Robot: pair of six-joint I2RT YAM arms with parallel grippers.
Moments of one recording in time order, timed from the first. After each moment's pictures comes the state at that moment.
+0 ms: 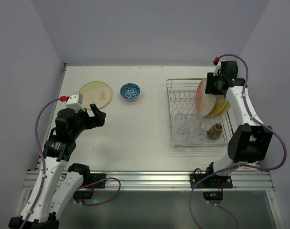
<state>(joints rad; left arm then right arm) -0.19 0.63 0.76 -0.56 0.04 -0.38 -0.05 1.58 1.42 -0.66 -0.03 0.02</state>
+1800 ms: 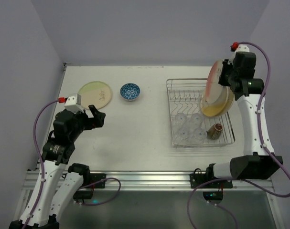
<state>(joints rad) -0.19 0.59 0.76 -0.55 0.04 -0.38 -0.03 1.41 1.60 -0.79 0.11 0.08</state>
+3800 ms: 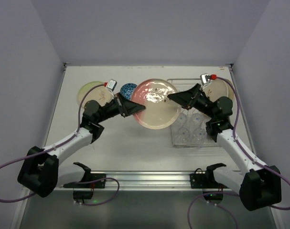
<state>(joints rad) -0.46 1.22 0.61 0.86 0.72 -1.25 0.24 1.06 0.67 0.69 -0.77 1.26</state>
